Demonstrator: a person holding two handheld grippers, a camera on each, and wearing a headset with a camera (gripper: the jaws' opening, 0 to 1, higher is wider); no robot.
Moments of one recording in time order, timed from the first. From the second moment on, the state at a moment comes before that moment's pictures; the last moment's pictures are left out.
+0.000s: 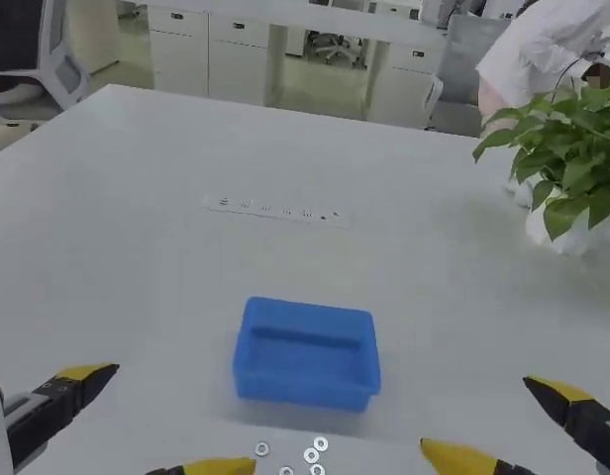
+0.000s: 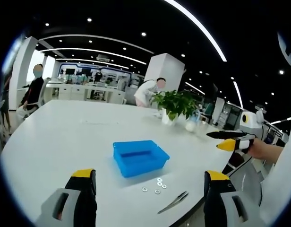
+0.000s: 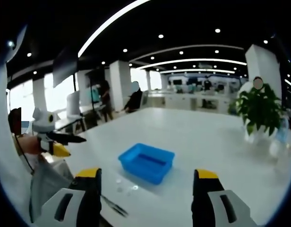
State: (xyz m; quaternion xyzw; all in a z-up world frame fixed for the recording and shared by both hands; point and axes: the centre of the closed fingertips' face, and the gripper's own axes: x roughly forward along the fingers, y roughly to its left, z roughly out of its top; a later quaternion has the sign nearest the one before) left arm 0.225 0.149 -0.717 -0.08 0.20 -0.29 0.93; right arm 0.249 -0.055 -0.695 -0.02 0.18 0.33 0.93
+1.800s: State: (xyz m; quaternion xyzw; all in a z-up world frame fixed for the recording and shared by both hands) left arm 0.187 0.083 -0.864 0.28 0.38 -0.53 0.70; right arm 0.192 0.005 -0.843 -0.31 0.37 0.57 0.67
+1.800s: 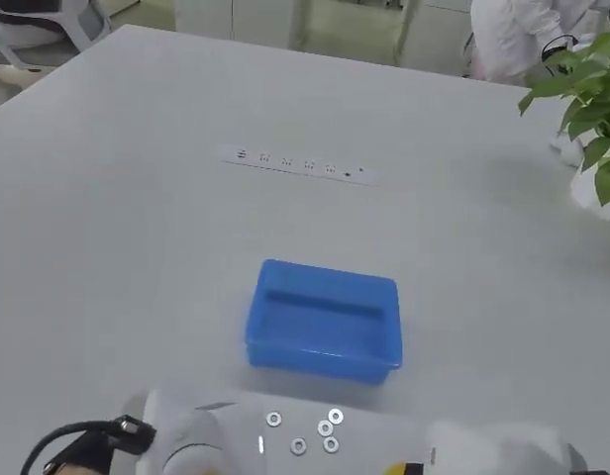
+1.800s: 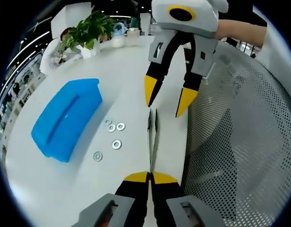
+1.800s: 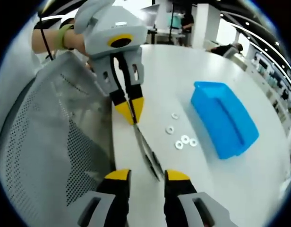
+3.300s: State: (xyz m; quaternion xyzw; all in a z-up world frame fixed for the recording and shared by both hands) left arm 0.196 0.076 -0.757 0.41 0.29 -0.54 0.68; right arm 0.217 0.077 -0.830 -0.27 0.27 0.62 0.69
